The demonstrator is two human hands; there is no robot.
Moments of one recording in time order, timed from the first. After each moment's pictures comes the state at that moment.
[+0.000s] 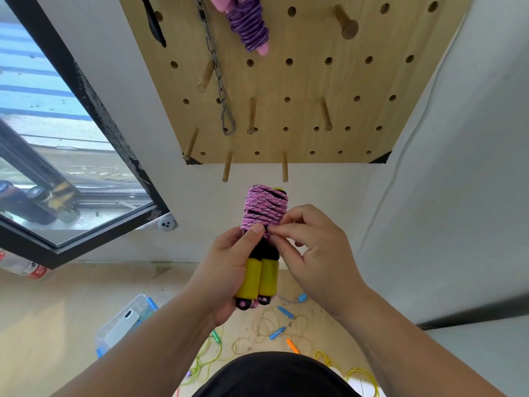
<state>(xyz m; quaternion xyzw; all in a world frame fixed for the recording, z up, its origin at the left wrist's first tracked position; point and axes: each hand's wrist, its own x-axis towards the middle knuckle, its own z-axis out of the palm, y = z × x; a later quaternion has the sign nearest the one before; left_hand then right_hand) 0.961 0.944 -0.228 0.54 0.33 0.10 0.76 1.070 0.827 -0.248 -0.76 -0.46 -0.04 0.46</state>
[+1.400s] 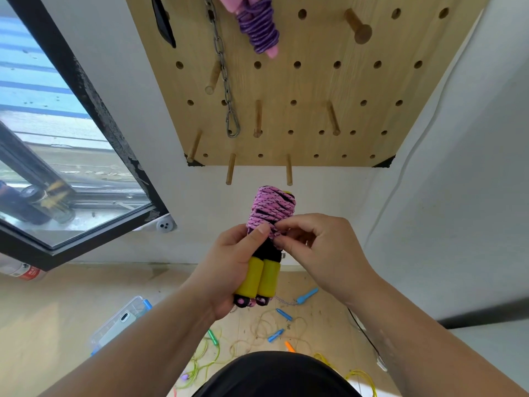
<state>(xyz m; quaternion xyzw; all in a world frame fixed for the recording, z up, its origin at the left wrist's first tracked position) 0.964 0.965 -0.222 0.56 0.34 0.06 0.75 1.084 0.839 -0.237 -0.77 -0.41 0.11 0.48</state>
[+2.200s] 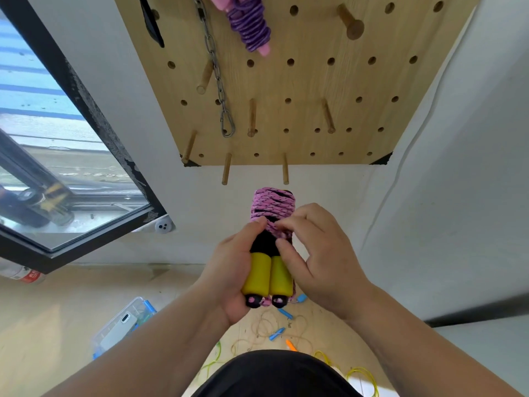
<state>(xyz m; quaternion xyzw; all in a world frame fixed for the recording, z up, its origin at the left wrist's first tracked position) 0.978 0.949 -0.219 0.41 0.38 0.04 0.83 1.081 0.831 -0.247 -0.77 -0.50 -0.06 0.40</state>
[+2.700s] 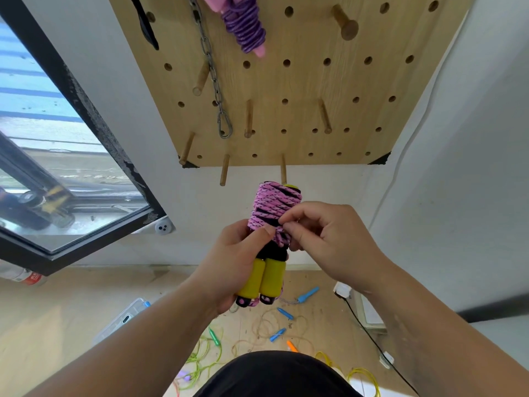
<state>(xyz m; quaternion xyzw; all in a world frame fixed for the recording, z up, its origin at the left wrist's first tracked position) 0.984 0.956 -0.220 0.64 0.30 0.07 0.71 1.109 0.825 -0.224 -0.75 -0.45 0.12 0.48</state>
